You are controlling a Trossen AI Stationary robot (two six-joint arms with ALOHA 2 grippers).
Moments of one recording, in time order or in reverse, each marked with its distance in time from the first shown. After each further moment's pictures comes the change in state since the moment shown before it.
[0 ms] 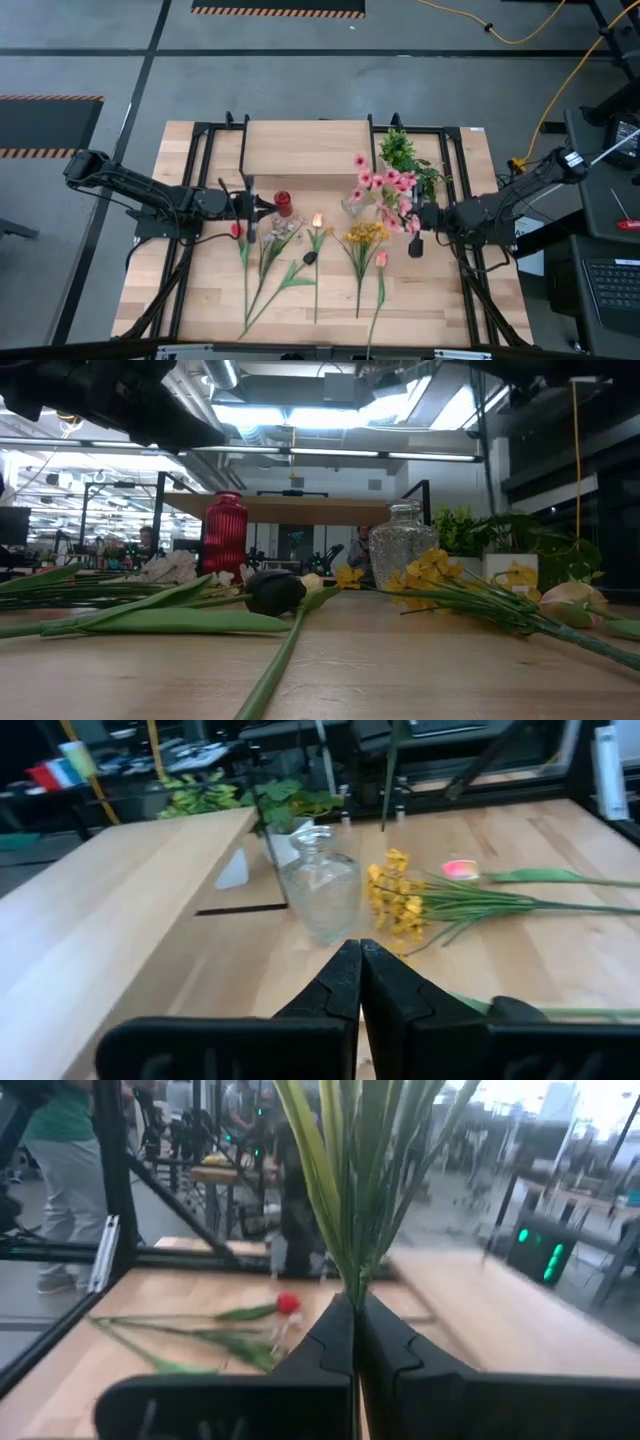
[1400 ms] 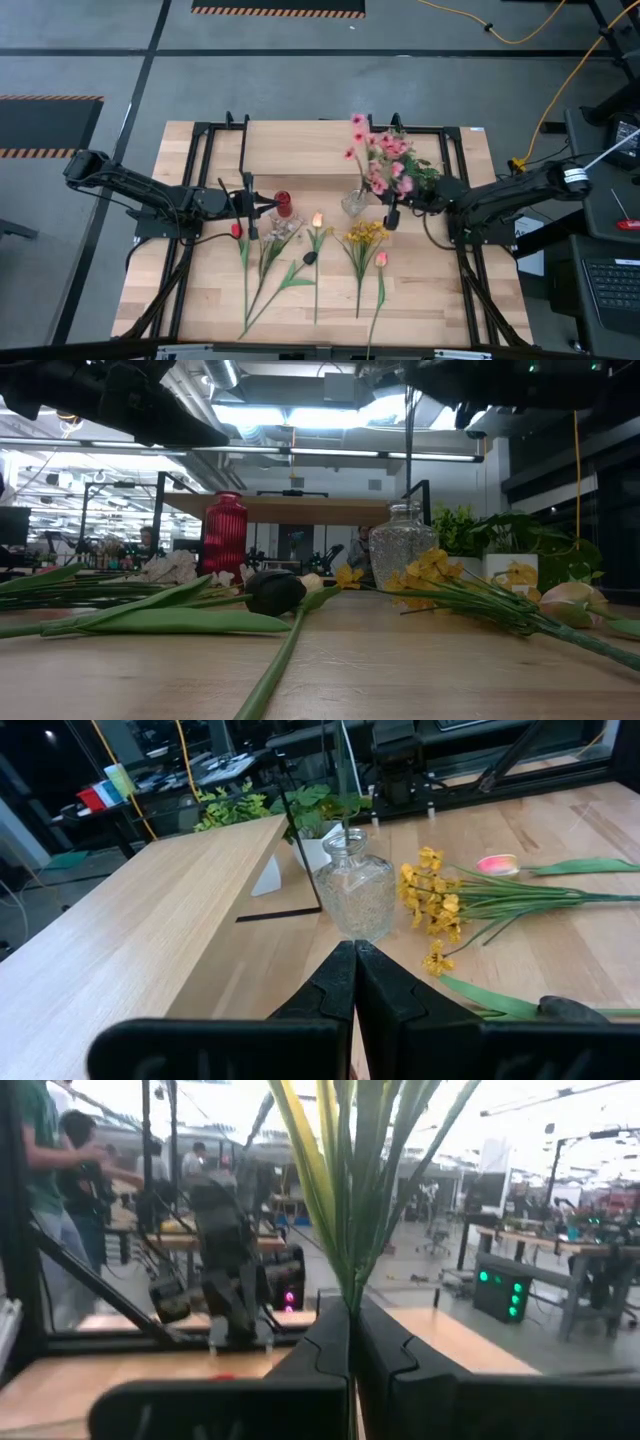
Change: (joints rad) left arm 0.000 0.000 0.000 0.012 -0.076 0.086; right arm -0.397 0.274 0.002 0.443 -0.322 0.004
